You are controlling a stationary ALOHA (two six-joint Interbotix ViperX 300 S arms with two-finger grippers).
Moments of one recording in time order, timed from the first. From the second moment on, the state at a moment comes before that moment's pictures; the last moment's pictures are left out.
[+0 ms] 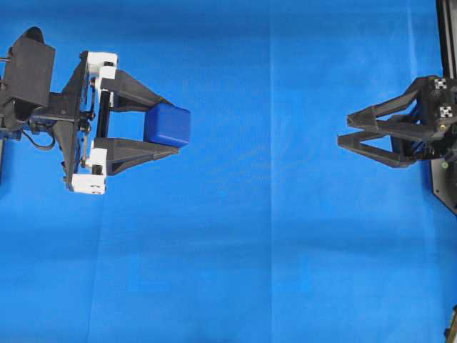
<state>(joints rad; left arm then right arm) -0.03 -0.45 0.83 0.02 -0.31 -0.08 -0.04 -0.84 1.07 -0.68 -0.26 -0.65</state>
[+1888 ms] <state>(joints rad) -0.03 -0.45 0.83 0.02 -0.31 -0.08 -0.04 -0.10 0.43 -0.68 -0.29 -0.65</state>
